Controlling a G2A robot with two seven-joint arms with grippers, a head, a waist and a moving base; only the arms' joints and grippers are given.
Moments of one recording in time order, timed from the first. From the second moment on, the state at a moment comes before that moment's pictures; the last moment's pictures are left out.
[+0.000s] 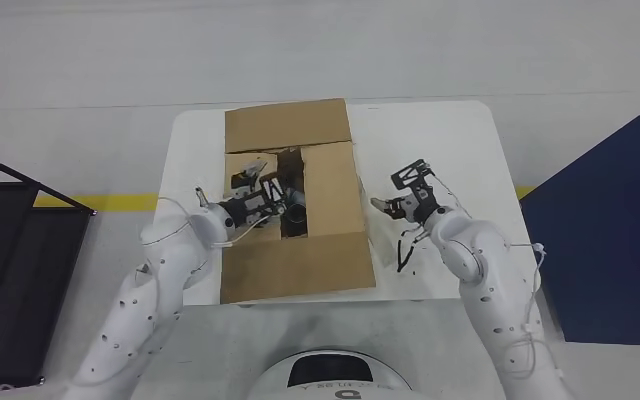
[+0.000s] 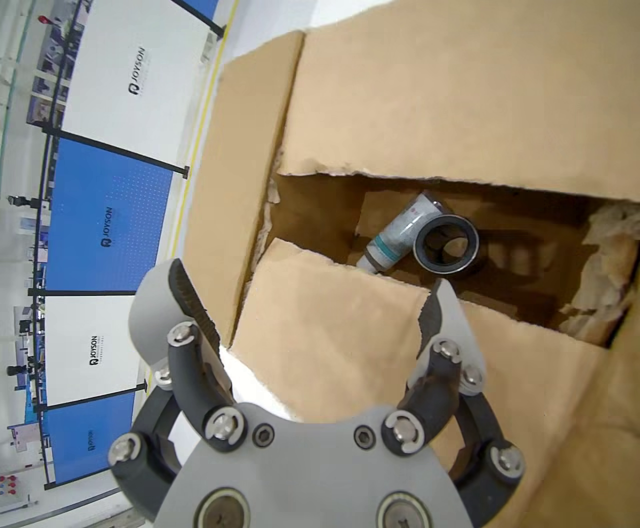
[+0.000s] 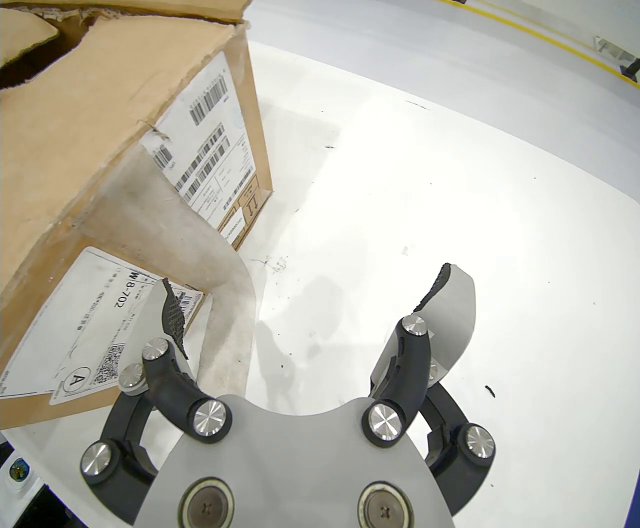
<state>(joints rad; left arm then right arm) 1.40 -1.10 -1.23 -1.97 1.84 -0.63 -0.45 -1.46 -1.25 1.38 -1.73 -1.29 -0.32 0.52</state>
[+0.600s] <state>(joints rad) 1.31 -1.14 -1.15 -1.98 1.64 -0.50 -0.40 -1.53 -1.22 1.38 -1.78 -1.19 -0.58 0.50</state>
